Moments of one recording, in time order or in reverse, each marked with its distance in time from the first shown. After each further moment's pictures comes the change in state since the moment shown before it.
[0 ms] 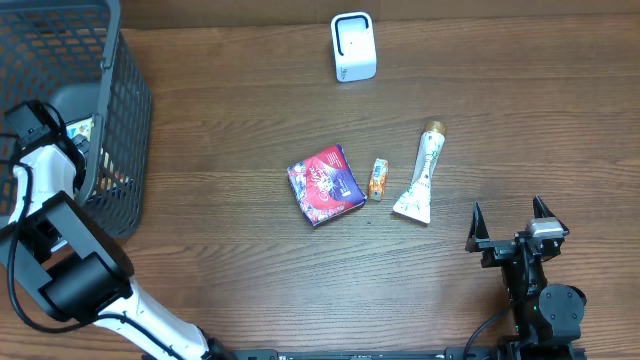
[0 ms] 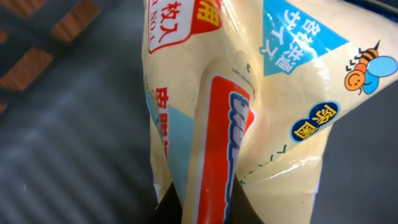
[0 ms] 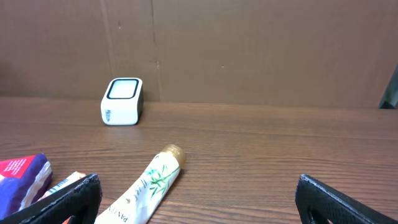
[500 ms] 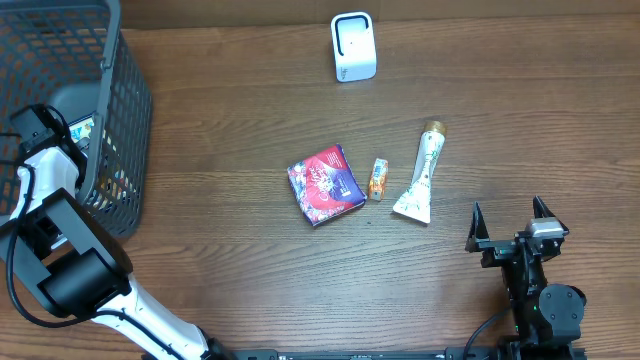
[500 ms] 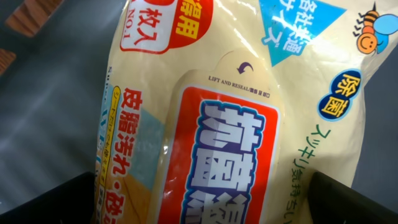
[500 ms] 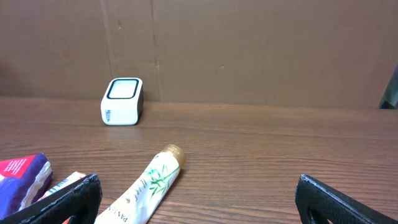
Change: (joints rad) left arm 0.001 0.031 -0.019 0.039 0.026 0.078; right arm 0.000 0.000 0.000 0.000 0.000 0.000
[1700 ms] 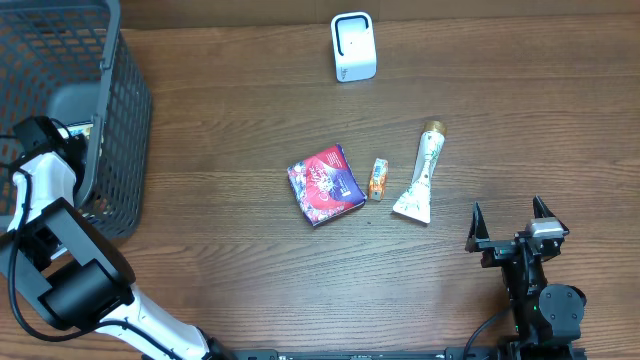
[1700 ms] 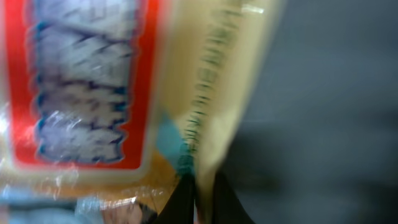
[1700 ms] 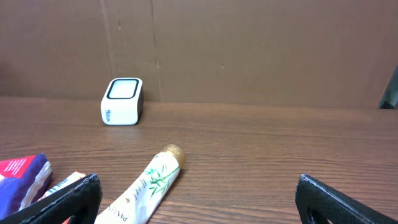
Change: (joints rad) left arm 0.006 -0.074 -0.042 -0.223 0.125 0.252; right arm 0.000 0.000 0.000 0.000 0.000 0.000
